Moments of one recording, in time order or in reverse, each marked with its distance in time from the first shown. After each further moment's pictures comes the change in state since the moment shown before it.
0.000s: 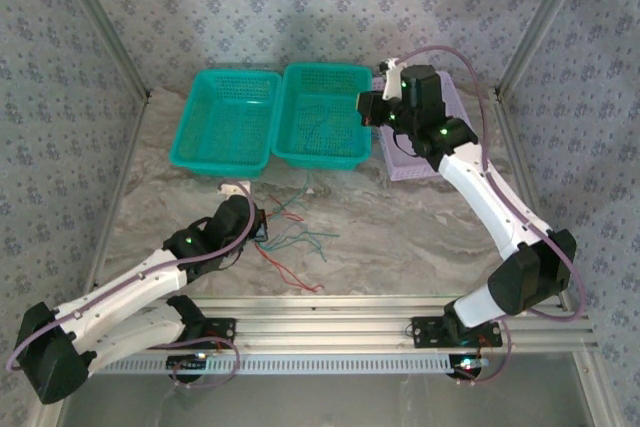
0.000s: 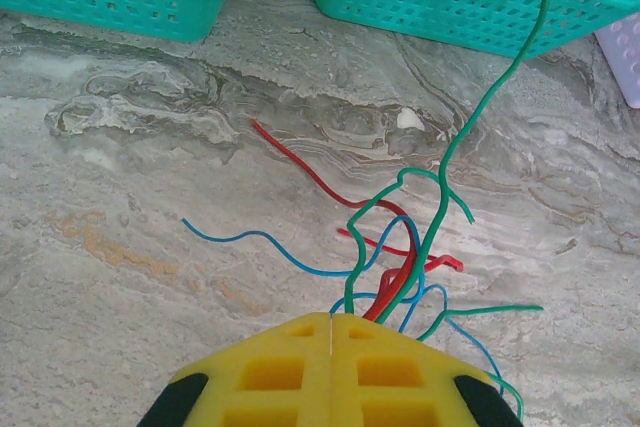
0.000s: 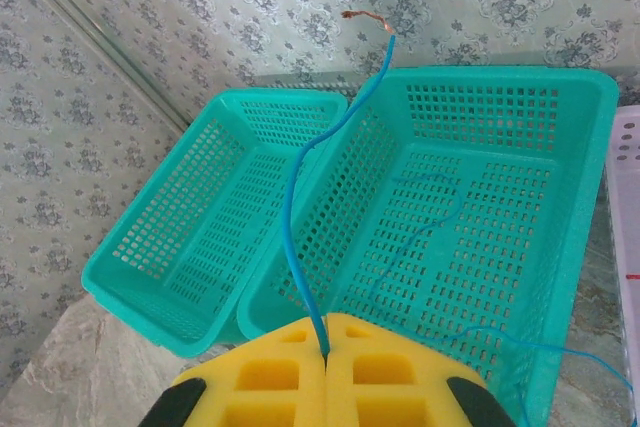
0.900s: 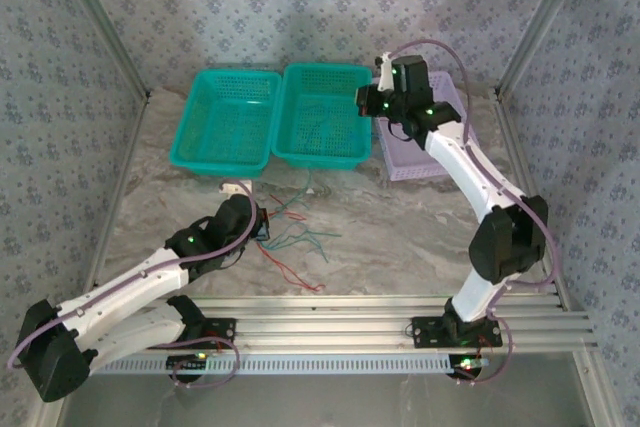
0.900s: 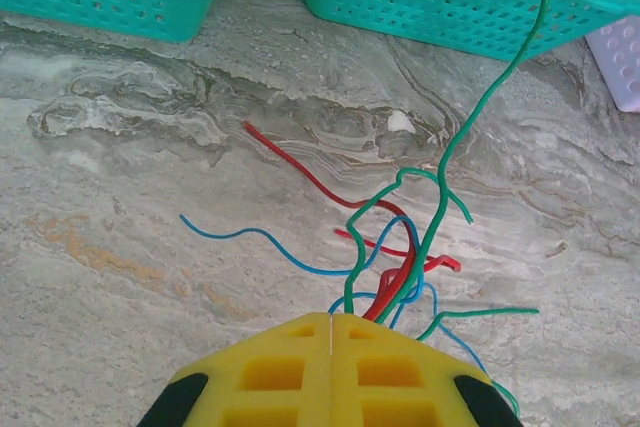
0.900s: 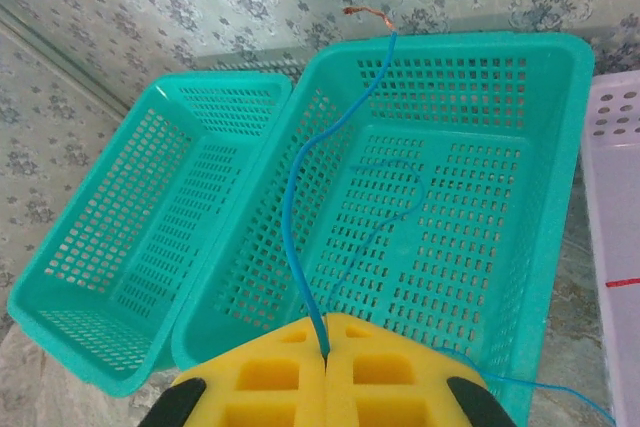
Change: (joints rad) left arm 0.000 0.017 0.000 0.026 0.012 -0.007; right arm -0.053 0.216 0.127 -0.019 -0.012 0.000
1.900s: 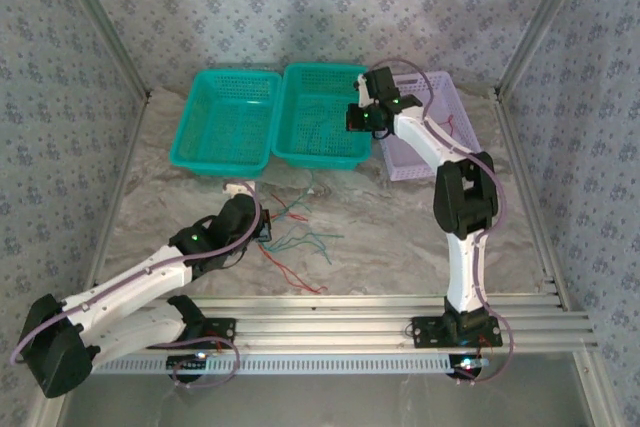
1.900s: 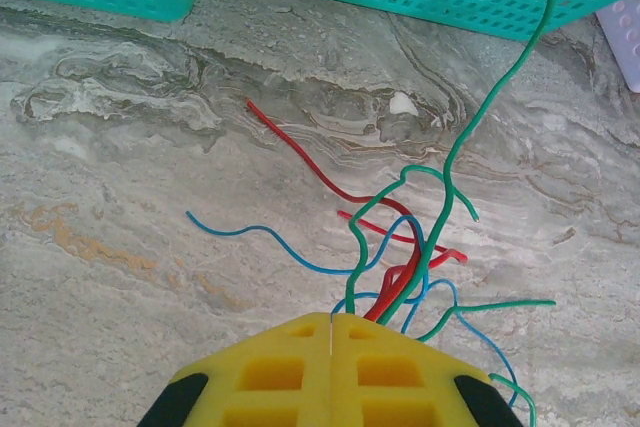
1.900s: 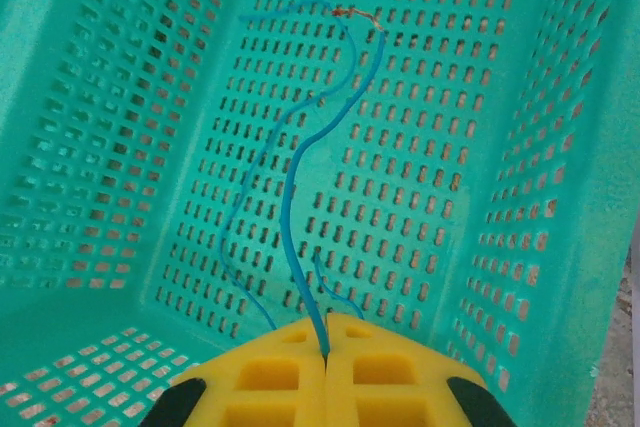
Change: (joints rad) left arm 0.000 0.032 0.000 0.003 0.018 0.001; right arm -0.006 0.401 0.220 -0.172 0.002 -0.073
